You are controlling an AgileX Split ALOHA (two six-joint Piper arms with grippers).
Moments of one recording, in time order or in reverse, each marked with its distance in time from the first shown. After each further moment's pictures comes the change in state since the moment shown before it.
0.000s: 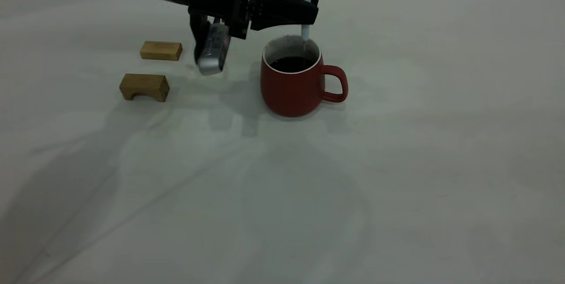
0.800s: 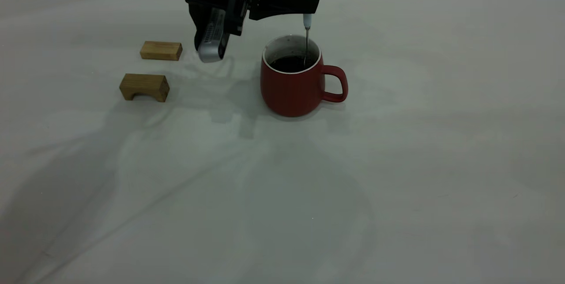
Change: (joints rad) left arm 0.000 -0.014 -0.005 -0.005 0.055 0.160; right arm 0.000 0.000 0.000 0.000 0.000 0.000
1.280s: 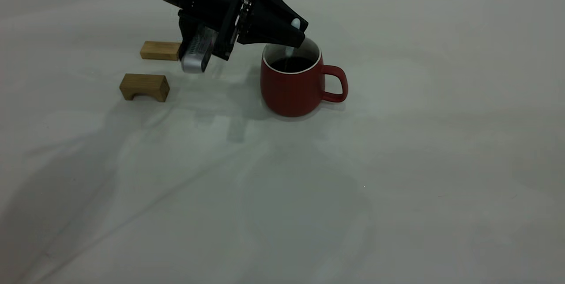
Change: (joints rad) left arm 0.000 0.000 -0.002 0.149 -0.121 0.093; right arm 0.000 0.000 0.000 0.000 0.000 0.000
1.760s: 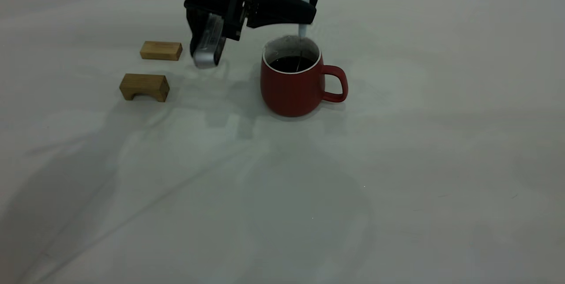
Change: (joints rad) left arm 0.000 0.004 0.000 -0.098 0.090 -0.187; right arm 0.000 0.000 0.000 0.000 0.000 0.000
